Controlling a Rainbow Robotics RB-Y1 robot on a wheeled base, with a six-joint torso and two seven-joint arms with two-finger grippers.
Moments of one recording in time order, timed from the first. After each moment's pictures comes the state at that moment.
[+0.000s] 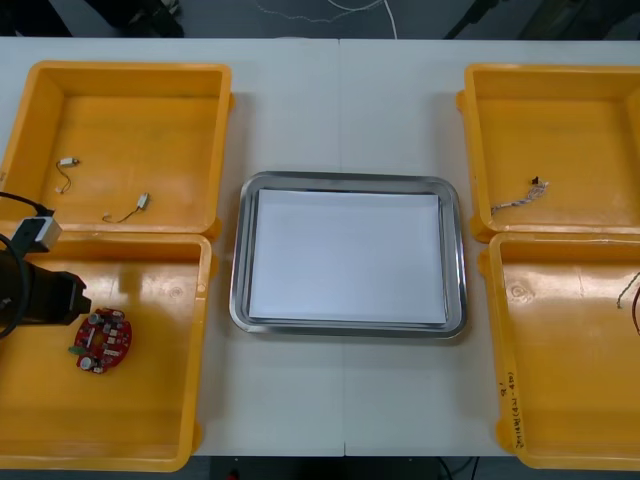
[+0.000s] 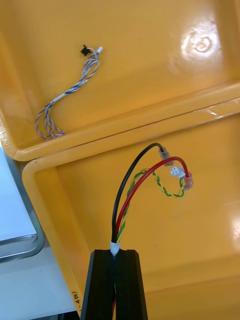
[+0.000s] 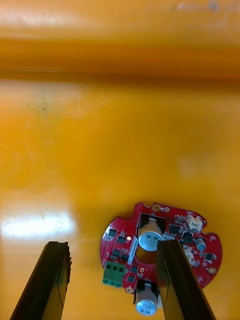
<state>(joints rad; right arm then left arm) -0.23 -0.87 -0.36 -2.26 -1.02 1.92 0.85 -0.04 0.79 0.07 -2.00 0.78 1.56 -1.29</state>
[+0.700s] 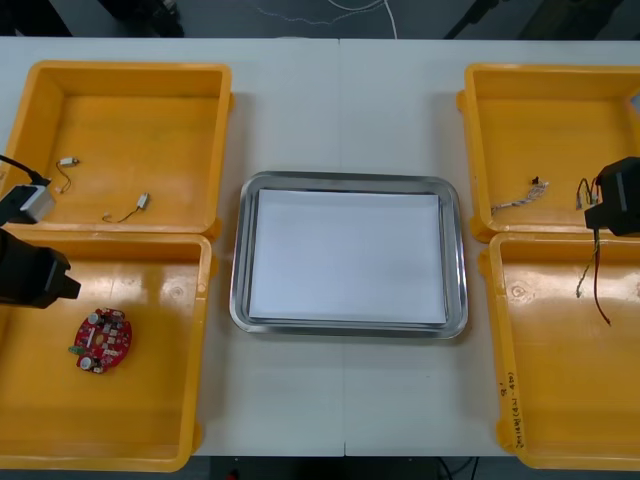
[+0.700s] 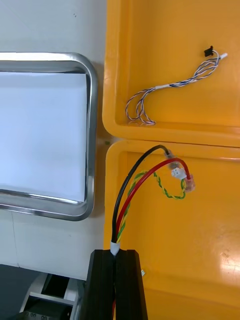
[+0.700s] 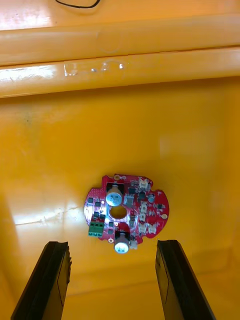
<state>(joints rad) -0.40 -0.90 -0.21 -2.27 -1.19 1.92 0.96 -0.13 0.93 0.11 -2.08 1.02 1.71 -1.29</state>
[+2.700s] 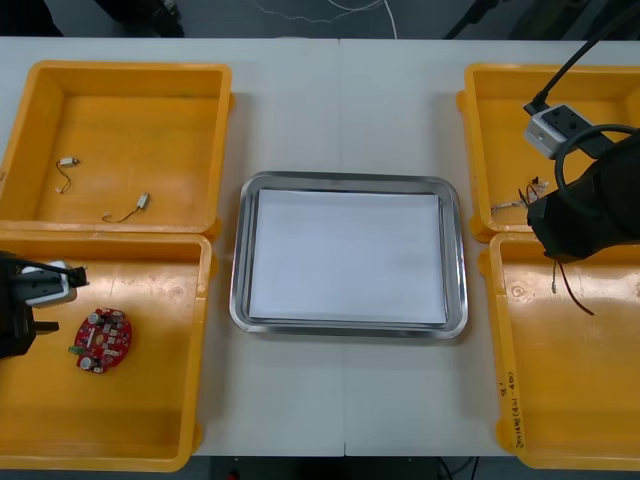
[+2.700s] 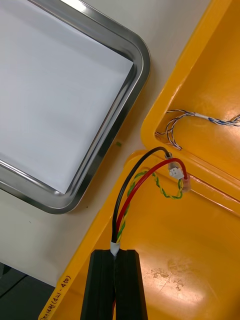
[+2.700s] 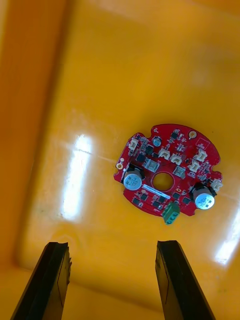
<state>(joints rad) -0.52 -0.93 0.10 -2.30 -1.06 1.87 1.20 0.24 1.17 0.11 -2.18 1.10 1.14 -2.49</state>
